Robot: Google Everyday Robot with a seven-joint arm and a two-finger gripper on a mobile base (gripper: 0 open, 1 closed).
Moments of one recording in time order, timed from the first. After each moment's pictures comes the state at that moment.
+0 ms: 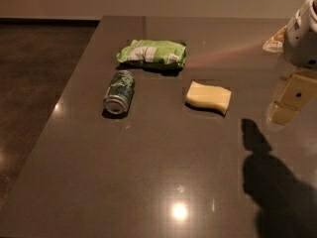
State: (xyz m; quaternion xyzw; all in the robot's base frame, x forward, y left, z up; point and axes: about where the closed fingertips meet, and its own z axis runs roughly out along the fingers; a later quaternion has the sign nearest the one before) arm 0.438 -0.217 0.976 -0.60 0.78 -0.03 0.16
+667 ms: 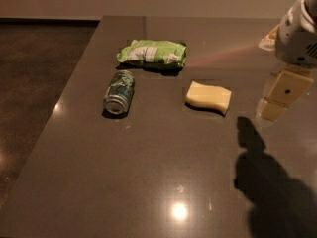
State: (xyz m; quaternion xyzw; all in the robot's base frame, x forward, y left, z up) arm 0.445 -0.206 0.977 -0.59 0.79 -0.03 0.17
